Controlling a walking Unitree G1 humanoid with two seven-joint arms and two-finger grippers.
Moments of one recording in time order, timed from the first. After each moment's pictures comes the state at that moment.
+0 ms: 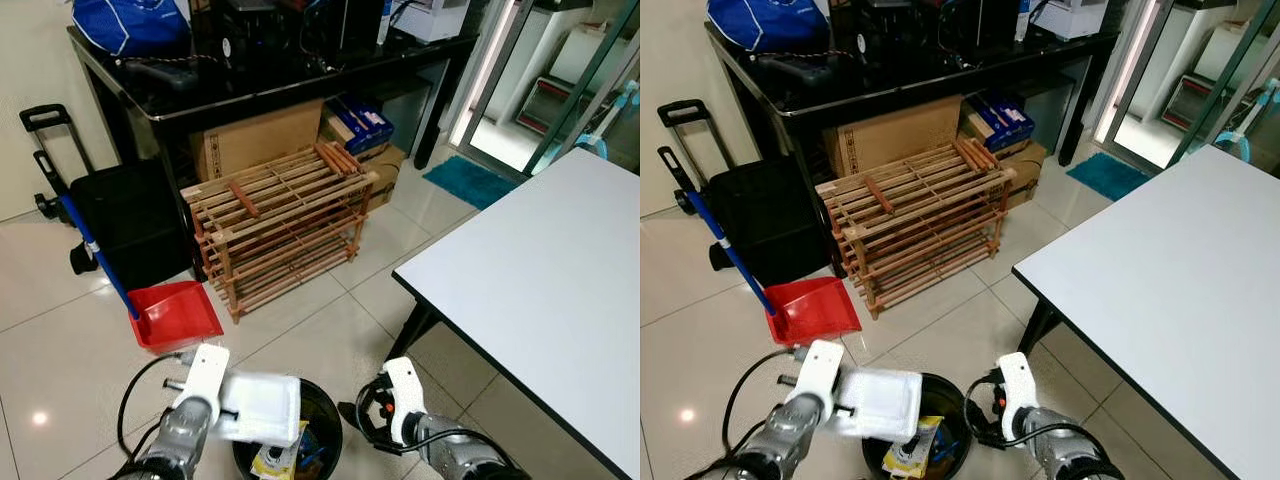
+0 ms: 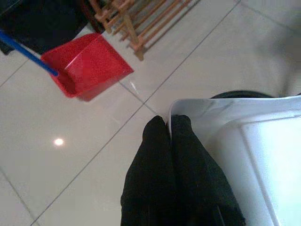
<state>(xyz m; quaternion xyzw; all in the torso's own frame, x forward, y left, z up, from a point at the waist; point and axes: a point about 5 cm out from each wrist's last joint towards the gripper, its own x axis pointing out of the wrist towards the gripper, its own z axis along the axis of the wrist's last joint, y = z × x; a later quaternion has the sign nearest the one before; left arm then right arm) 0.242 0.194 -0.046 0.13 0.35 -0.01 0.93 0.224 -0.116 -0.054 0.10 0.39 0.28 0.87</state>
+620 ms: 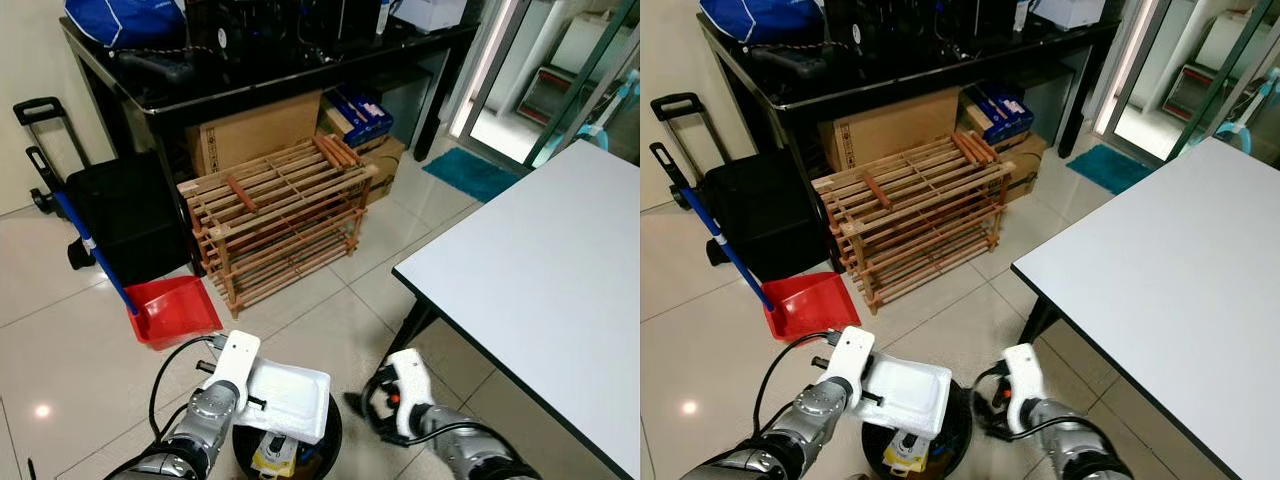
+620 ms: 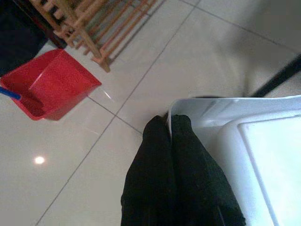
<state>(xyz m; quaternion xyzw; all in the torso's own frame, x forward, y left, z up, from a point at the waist) 0.256 0.158 -0.041 0.14 0.34 -0.09 0.92 0.234 -0.135 -0.048 0.08 0.37 0.25 0.89</state>
